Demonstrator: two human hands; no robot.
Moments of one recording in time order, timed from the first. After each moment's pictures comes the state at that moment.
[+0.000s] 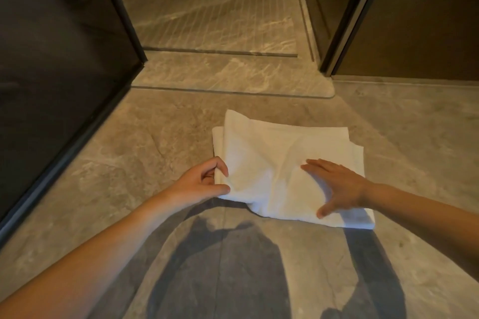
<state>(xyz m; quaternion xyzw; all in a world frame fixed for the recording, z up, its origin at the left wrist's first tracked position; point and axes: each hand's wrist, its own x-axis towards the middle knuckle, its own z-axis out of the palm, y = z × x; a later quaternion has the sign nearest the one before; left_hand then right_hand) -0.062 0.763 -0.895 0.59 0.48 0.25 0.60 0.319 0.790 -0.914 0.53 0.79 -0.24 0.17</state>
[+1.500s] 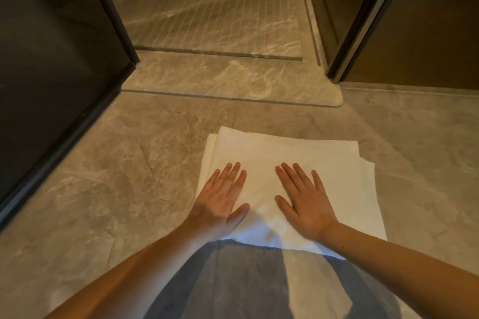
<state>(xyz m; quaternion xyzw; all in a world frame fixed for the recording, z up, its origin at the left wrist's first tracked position) -0.018 0.787 -0.983 0.86 0.51 0.06 0.06 0.238 0.789 -0.966 0.58 0.81 -0.10 0.01</state>
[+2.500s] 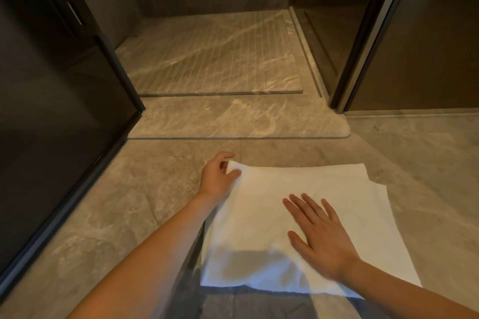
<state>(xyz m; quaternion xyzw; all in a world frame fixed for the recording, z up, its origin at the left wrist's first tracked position) -0.019 0.934 -0.930 0.58 0.65 0.36 0.34 0.235 0.815 -0.966 0.58 0.81 -0.11 -0.01</state>
